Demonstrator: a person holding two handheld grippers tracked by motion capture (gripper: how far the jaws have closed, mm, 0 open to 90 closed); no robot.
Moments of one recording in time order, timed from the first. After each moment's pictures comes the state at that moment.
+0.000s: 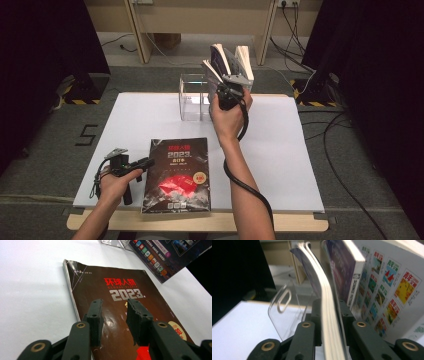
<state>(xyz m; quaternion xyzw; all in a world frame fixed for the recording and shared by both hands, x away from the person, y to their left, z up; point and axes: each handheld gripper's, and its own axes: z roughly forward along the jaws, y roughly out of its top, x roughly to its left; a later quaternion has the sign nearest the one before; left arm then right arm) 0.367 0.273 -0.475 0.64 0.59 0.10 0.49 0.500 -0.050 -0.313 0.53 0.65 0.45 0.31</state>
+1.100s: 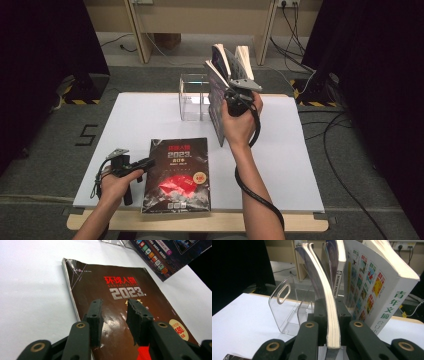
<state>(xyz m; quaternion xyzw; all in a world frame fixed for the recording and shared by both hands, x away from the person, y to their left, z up) 0.367 0.271 -0.477 0.65 0.58 0.10 0.48 0.472 -0.073 -0.303 0.51 0.66 0.44 0.32</state>
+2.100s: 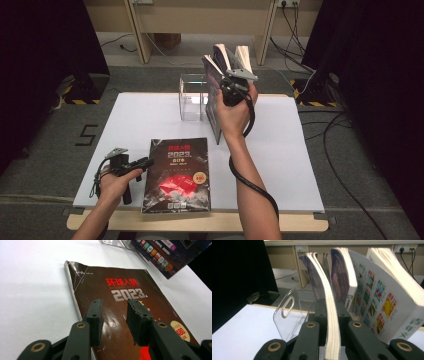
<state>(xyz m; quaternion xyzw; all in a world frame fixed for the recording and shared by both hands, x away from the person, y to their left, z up) 0.369 0.275 -0.476 0.64 0.58 0.10 0.48 0.492 -0.060 -0.288 0.52 0.65 0.46 0.31</state>
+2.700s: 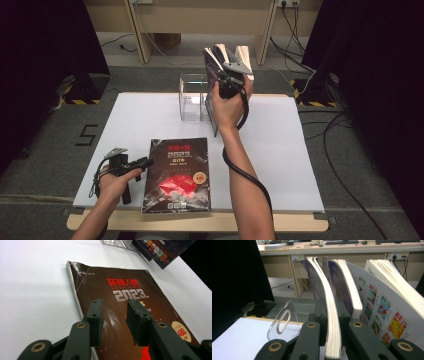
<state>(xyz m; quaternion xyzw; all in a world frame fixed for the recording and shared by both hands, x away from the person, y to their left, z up) 0.370 0.276 -0.476 0.64 0.58 0.10 0.48 0.515 -0.049 -0.288 0.52 0.62 0.48 0.34</state>
